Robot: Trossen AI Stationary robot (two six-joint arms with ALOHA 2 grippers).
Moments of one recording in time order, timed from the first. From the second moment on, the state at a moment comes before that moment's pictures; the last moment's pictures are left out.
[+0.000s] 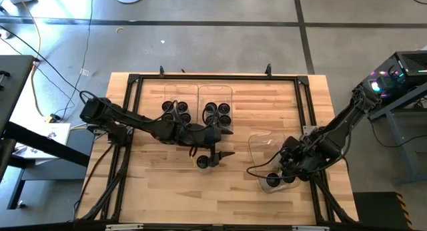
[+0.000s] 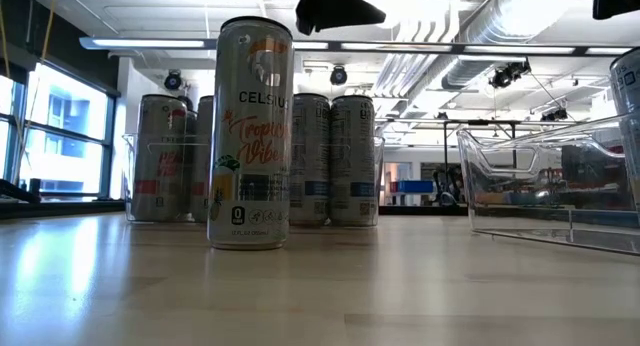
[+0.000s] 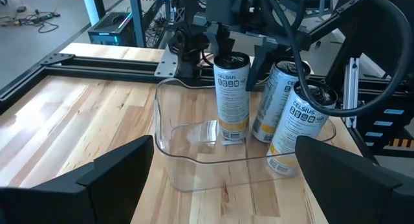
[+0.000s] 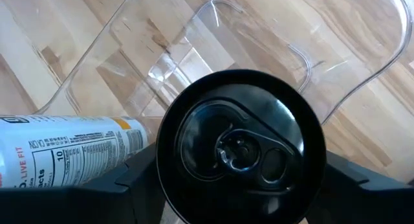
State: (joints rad) left arm -0.21 1.66 1.19 0.13 -0.23 -0.13; right arm 0.81 1.10 0.85 -1.12 0.36 1.46
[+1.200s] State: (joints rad) left arm -0.21 1.66 1.19 0.12 -0.23 -0.15; right arm 0.81 1.11 0.85 -1.15 0.33 1.46
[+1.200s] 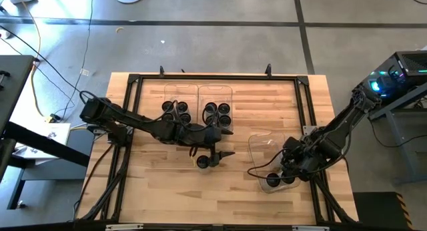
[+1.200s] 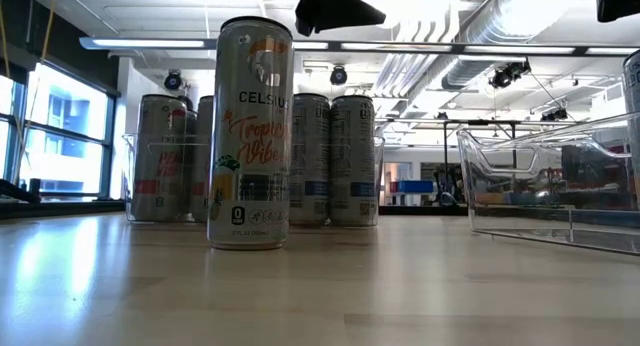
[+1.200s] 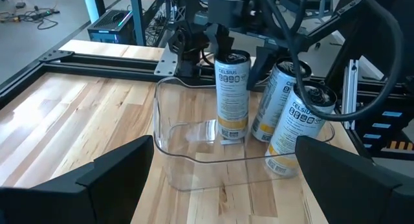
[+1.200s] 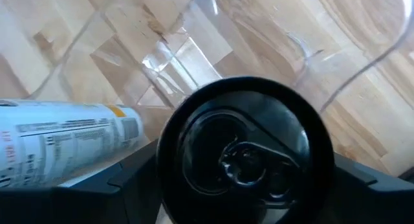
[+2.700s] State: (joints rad) left arm -0.83 1.42 1.12 -0.65 -0.98 -0.83; right arm 0.67 1.35 1.12 -0.30 0.69 0.25
